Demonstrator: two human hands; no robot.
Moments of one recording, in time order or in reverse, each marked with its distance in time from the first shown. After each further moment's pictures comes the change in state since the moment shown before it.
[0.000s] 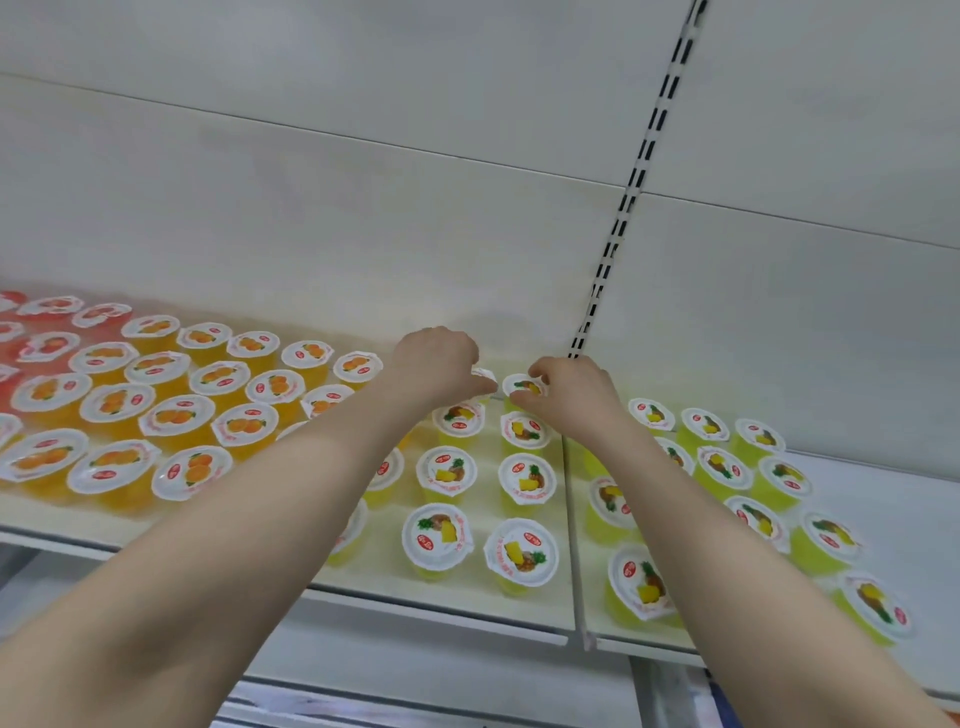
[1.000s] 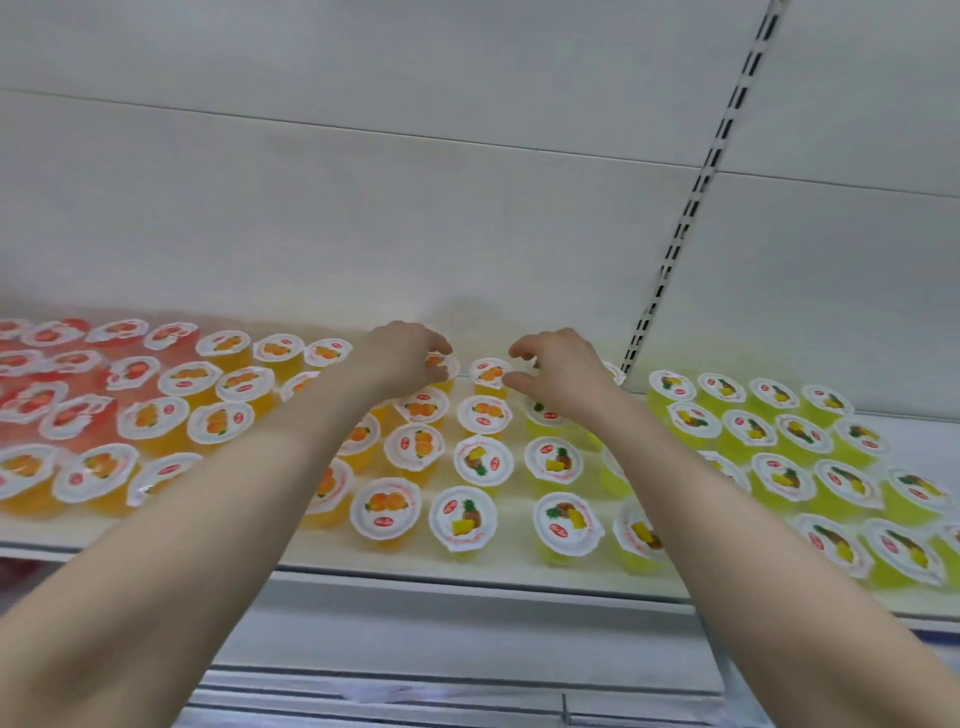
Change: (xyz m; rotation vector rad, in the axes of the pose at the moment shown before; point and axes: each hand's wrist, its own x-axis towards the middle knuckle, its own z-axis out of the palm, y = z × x) left_hand -0.031 -0.132 -0.015 -0.084 -0.071 0.086; right_hand 0.014 -0.104 0.014 0.026 0.011 -0.079
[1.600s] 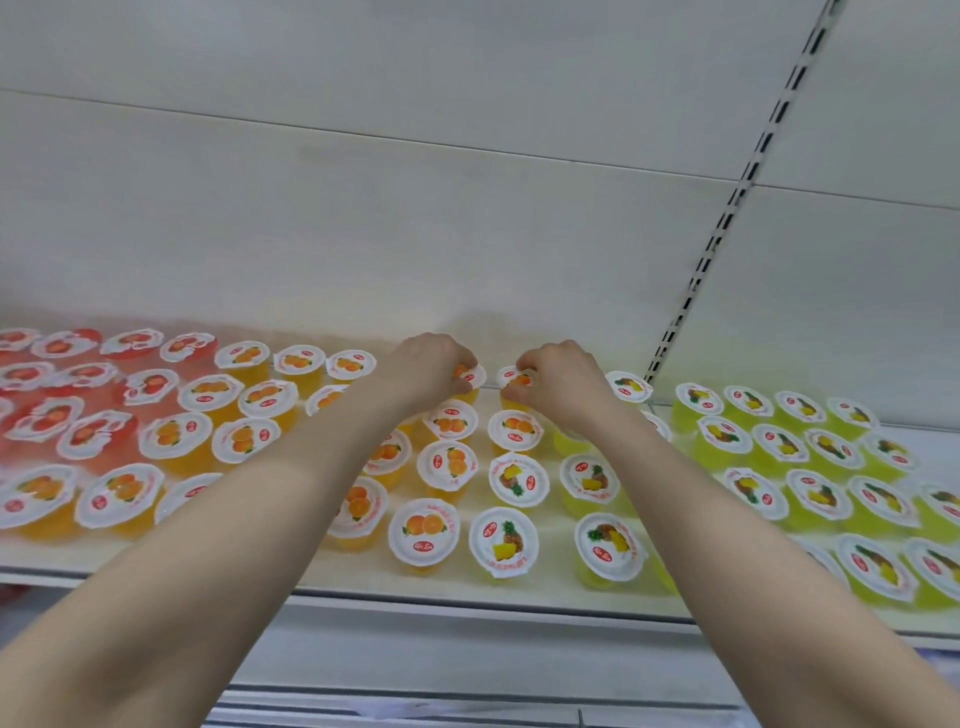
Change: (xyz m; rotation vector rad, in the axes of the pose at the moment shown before) left_hand 0.013 -0.011 0.008 0.000 0.017 0.088; right_hand 0.021 -0.026 0.016 -0.077 -0.026 0.069
